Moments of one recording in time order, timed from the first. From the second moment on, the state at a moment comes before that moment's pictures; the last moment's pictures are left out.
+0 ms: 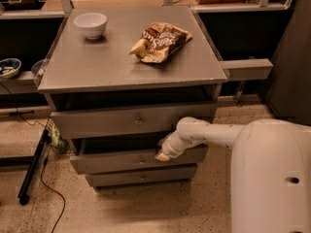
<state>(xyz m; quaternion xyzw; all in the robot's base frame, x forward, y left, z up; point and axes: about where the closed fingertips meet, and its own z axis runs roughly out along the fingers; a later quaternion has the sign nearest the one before) 0.640 -0.020 0.427 -0.63 0.73 0.15 0.23</state>
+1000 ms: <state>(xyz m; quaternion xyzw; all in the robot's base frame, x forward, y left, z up) 0.617 -0.025 0.445 -0.64 0.72 0.16 0.24</state>
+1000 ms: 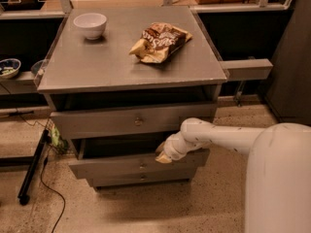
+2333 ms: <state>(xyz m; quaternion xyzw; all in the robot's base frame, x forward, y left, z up) 0.602 -0.030 0.445 -0.62 0.73 0.17 0.23</state>
